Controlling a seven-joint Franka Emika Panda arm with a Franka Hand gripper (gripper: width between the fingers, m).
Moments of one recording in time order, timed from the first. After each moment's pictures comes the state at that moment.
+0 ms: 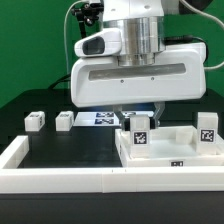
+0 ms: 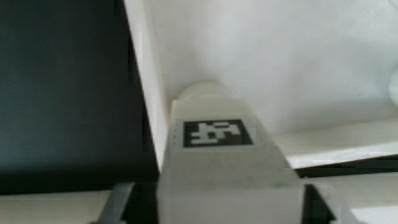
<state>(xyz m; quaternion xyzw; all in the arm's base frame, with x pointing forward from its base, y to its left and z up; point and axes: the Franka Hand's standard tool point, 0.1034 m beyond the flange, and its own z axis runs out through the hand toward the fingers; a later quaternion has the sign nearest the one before) 0.602 0.005 0.074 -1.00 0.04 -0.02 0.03</state>
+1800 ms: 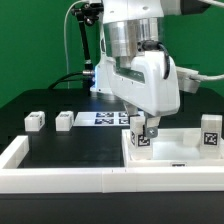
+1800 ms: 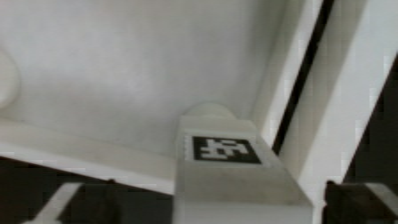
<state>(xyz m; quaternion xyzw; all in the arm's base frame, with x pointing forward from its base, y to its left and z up) 0.603 0.009 0.072 -0.81 0.58 0.01 0.04</state>
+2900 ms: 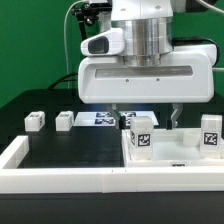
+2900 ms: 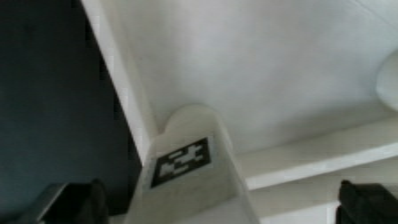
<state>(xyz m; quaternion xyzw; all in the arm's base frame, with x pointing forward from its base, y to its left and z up) 0.602 0.013 0.074 -1.00 0.07 0.01 0.02</state>
